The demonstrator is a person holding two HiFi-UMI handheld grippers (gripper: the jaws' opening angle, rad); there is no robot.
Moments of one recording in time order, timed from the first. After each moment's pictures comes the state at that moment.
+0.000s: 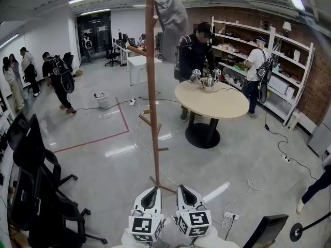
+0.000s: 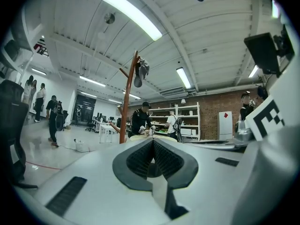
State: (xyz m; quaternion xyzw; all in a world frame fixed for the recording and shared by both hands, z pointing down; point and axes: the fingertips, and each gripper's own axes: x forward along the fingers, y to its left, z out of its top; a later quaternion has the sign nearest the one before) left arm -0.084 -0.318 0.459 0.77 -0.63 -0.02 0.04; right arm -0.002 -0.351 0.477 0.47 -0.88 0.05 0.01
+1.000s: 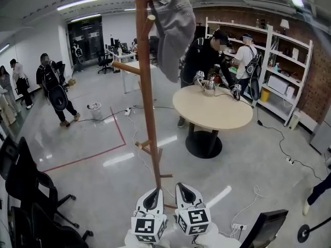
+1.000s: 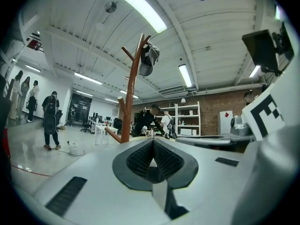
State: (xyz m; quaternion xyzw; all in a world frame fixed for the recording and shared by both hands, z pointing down) left arm -0.128 -0.463 0.461 0.79 -0.62 -0.02 0.03; right arm -0.059 -0.496 0.466 0.48 -0.88 0.03 0.00
